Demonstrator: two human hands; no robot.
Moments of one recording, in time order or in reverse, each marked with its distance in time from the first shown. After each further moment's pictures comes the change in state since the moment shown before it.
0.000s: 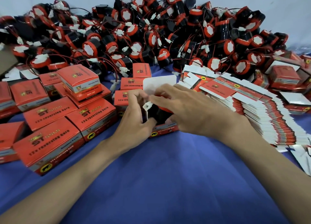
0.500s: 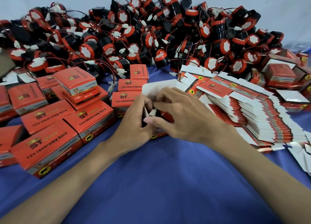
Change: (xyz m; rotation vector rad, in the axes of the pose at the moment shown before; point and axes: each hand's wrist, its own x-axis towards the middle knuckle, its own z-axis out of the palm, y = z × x) left_hand 0.000 -0.001 -0.002 0.137 -0.080 0.023; right_hand -0.007 -0.012 0.016 0.211 0.230 0.124
